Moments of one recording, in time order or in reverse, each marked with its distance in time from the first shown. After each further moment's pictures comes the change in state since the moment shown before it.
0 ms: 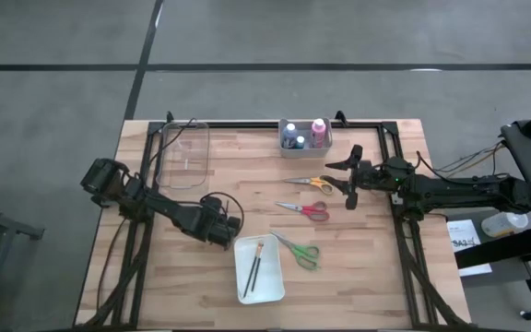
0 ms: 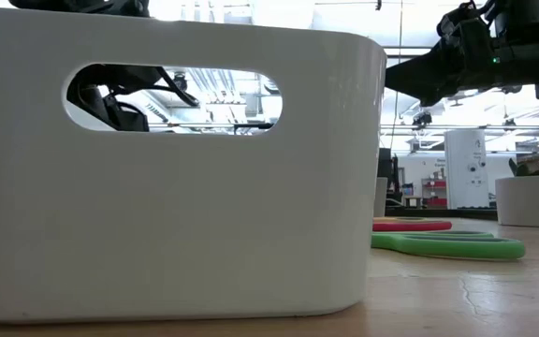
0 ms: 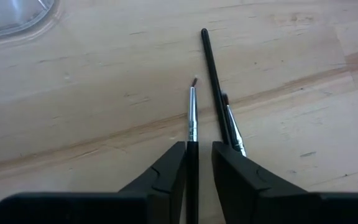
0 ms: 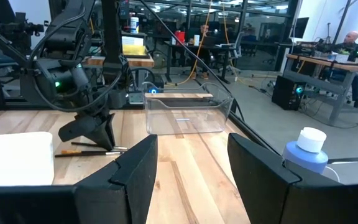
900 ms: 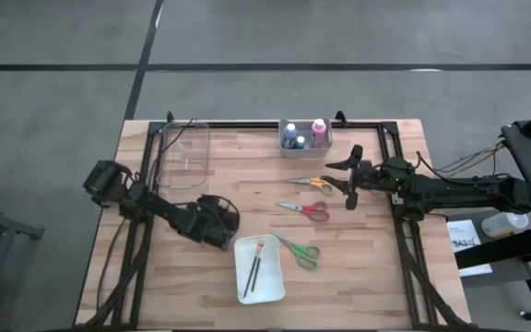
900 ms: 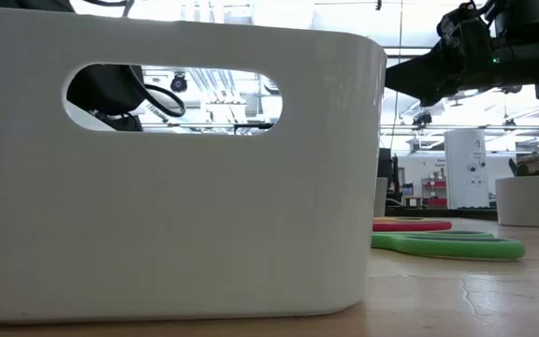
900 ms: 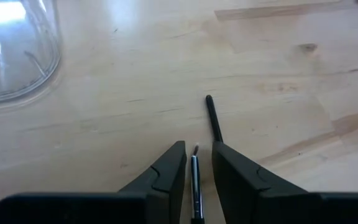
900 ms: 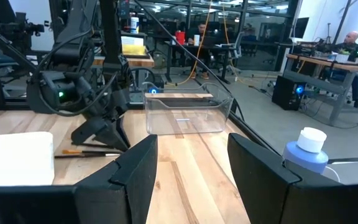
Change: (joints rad) left arm -0.024 0.048 -0.124 0.227 -0.256 -0.010; right arm 0.001 0.000 0.000 0.000 0.000 0.000
